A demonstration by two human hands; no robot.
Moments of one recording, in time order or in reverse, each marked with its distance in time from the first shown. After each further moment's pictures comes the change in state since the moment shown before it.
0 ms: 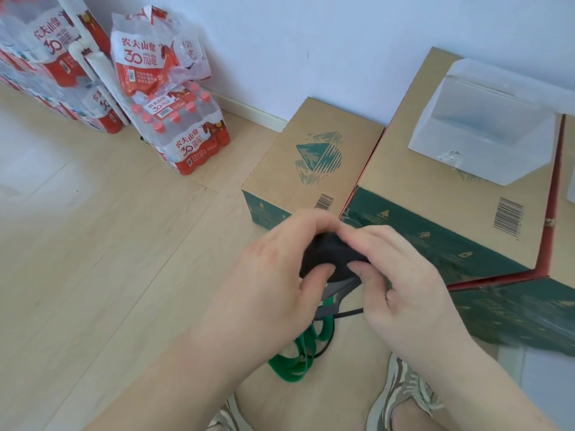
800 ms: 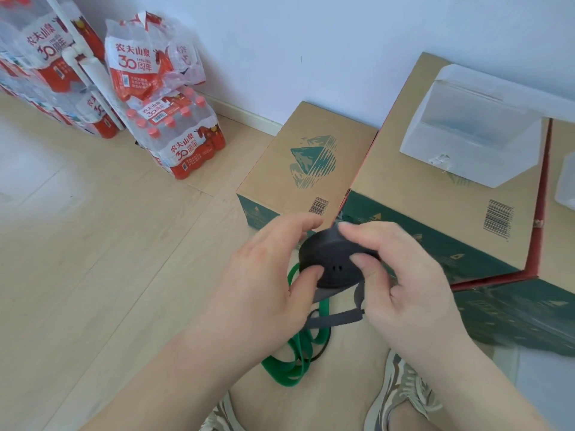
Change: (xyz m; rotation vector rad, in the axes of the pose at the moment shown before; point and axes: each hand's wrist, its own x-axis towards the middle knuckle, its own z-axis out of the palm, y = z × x) left_hand 0.001 0.000 0.002 0.010 0.026 -0.068; right_hand 0.002 -0.001 -0.004 0.049 0.110 0.021
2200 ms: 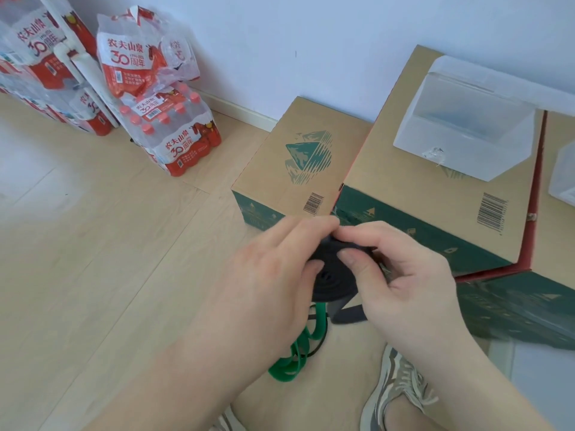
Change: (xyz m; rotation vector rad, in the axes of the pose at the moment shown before) left_hand -0.003 0.014 0.001 0.144 -0.032 0.152; right_hand 0.002 -0.023 -0.006 0.304 0.074 0.281
